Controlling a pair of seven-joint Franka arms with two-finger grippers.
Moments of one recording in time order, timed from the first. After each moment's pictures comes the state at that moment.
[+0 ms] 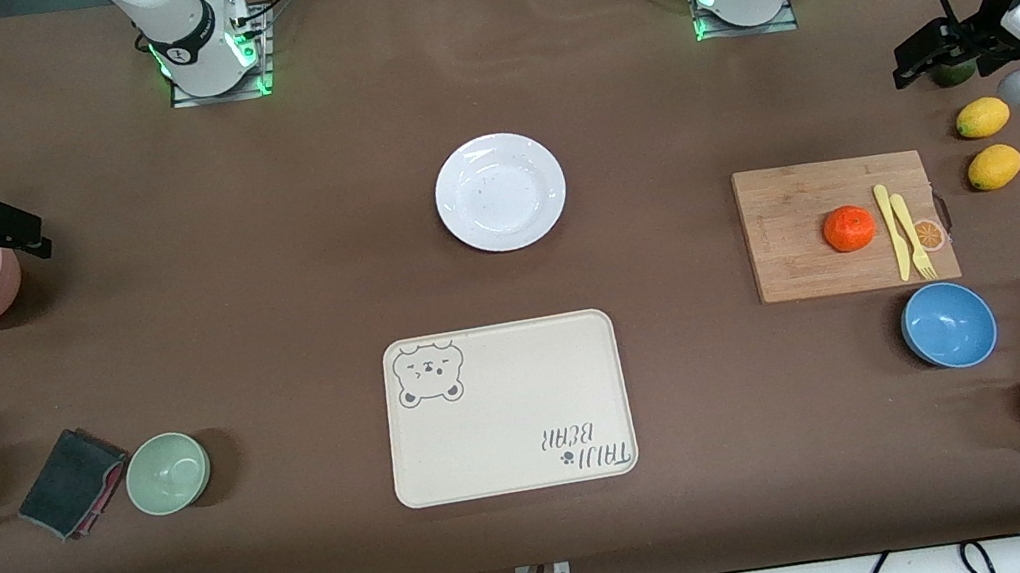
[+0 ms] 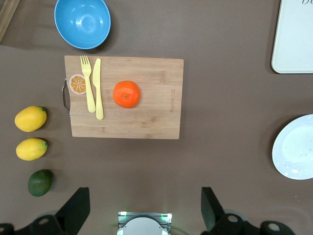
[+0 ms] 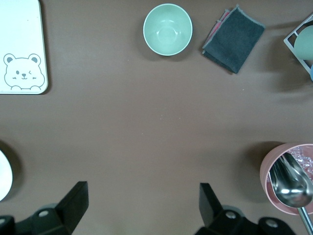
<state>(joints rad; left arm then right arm) 0.12 -0.02 -0.15 -1.62 -0.04 1.42 -0.07 0.00 0.01 -0.01 -1.66 0.00 1.64 -0.03</state>
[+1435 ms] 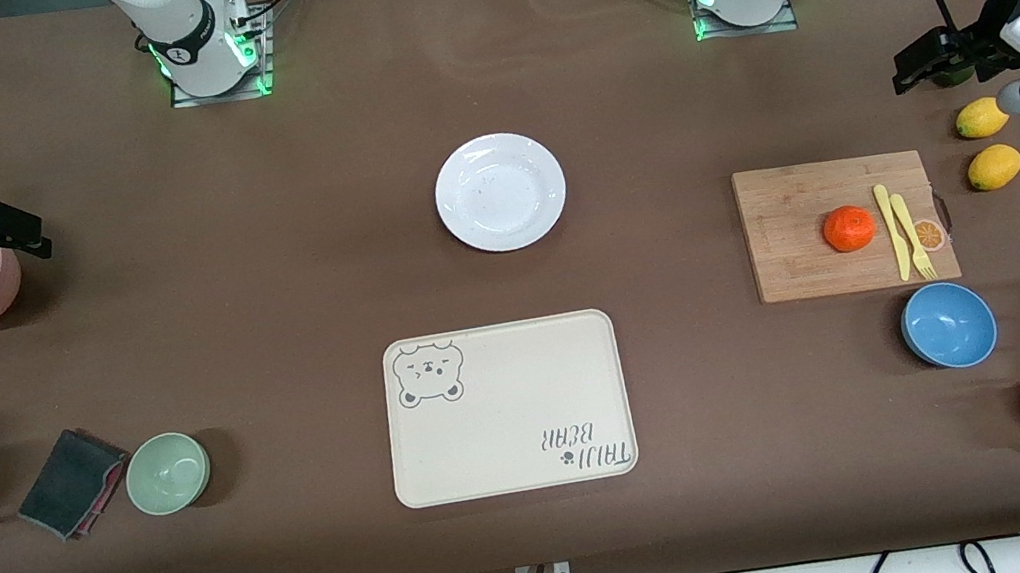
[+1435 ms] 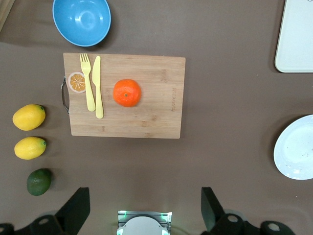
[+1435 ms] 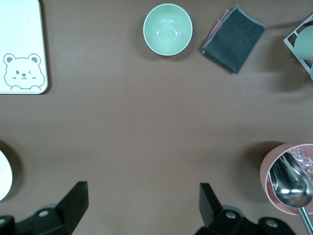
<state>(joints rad) 0.12 0.00 -0.15 -1.62 -0.04 1.42 -0.07 0.00 0.01 -0.01 -1.66 0.00 1.64 -0.03</state>
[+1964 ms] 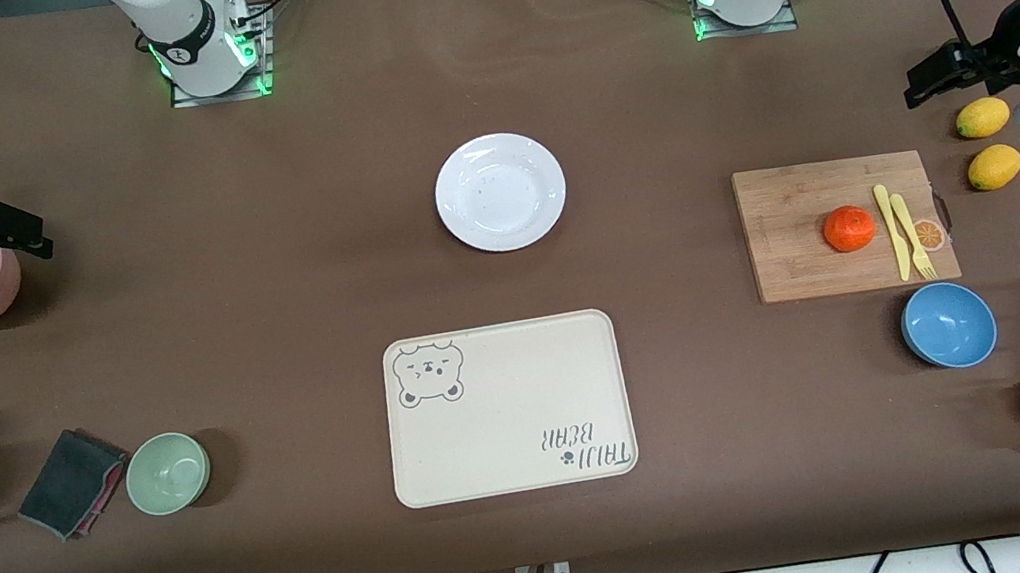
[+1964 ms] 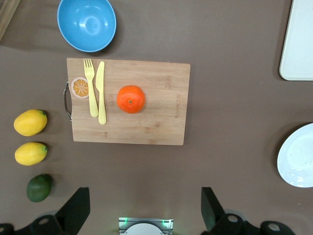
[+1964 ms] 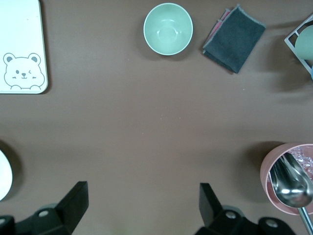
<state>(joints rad) 0.14 0.03 -0.13 -1.63 -0.04 1.46 -0.03 0.00 0.01 -0.01 -1.66 0.00 1.64 -0.03</state>
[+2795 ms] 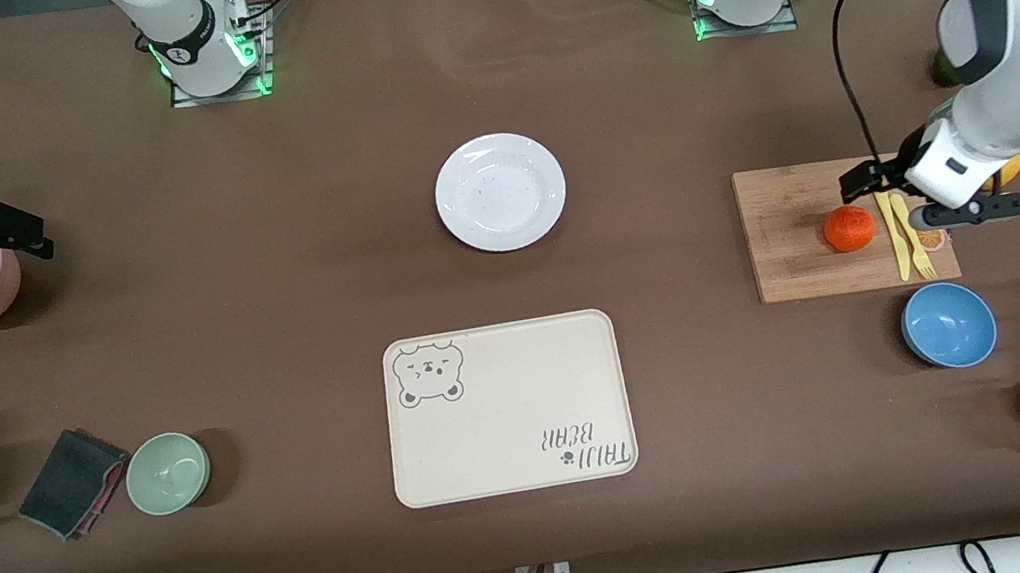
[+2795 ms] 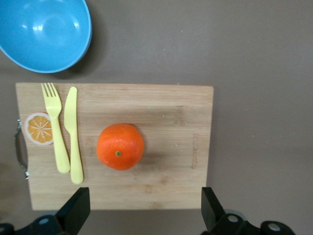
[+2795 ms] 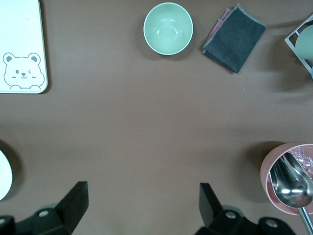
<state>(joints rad) 0.15 0.12 -0.13 -2.11 -0.04 2.13 0.01 0.00 0.01 -0.01 -1.66 0.00 1.64 -0.03</state>
